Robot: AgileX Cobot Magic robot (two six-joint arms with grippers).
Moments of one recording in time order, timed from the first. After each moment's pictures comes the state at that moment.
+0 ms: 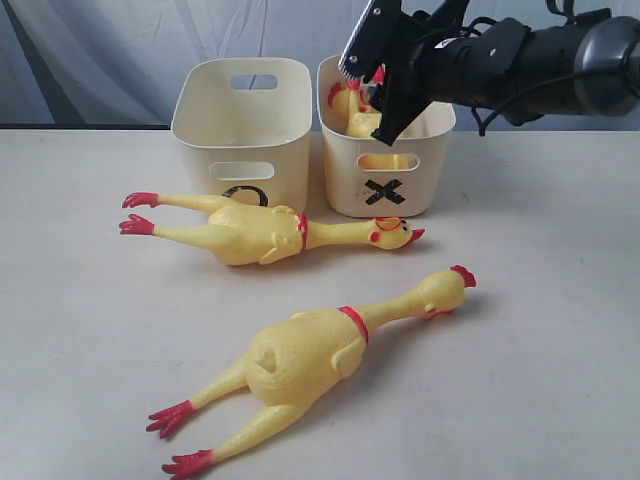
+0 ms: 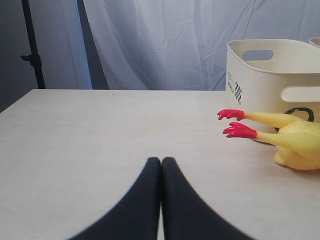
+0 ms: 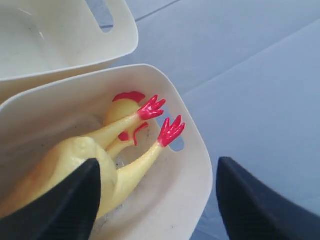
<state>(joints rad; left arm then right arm) 0.03 0.01 -0.01 0.00 0.23 0.00 0.40 1.95 -1.39 0.69 -0.09 -1.60</state>
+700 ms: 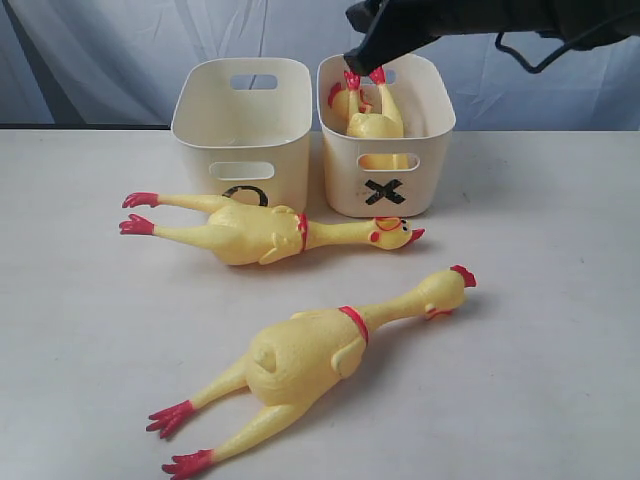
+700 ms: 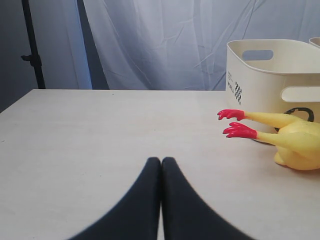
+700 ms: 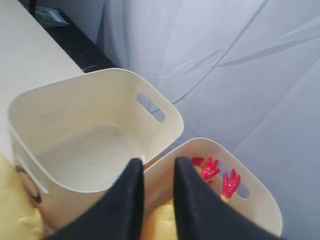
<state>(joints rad) 0.03 0.01 -0.01 0.00 0.23 0.00 0.40 1.70 -1.39 1.00 0.26 -1.49</state>
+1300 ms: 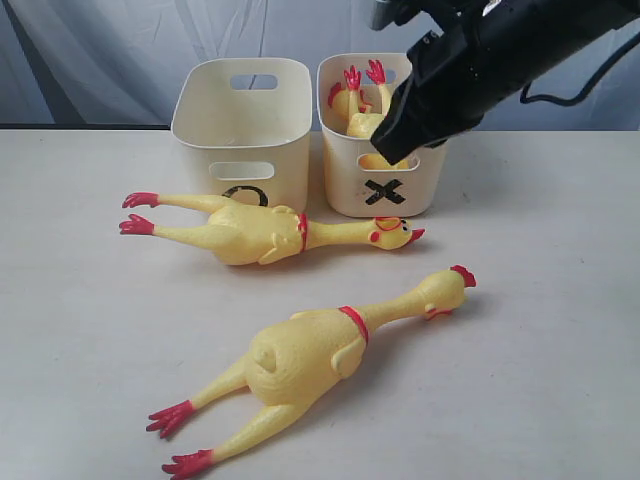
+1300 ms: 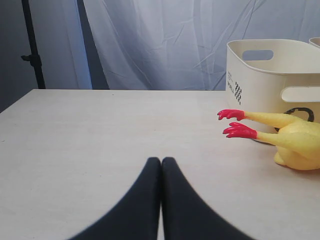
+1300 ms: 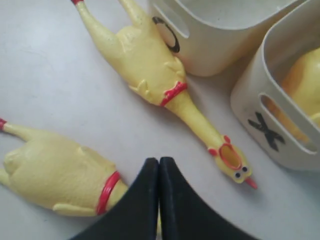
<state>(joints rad) 0.03 0.01 -0.01 0.00 0.23 0.00 0.40 1.62 -1.36 0.48 0.87 -0.81</state>
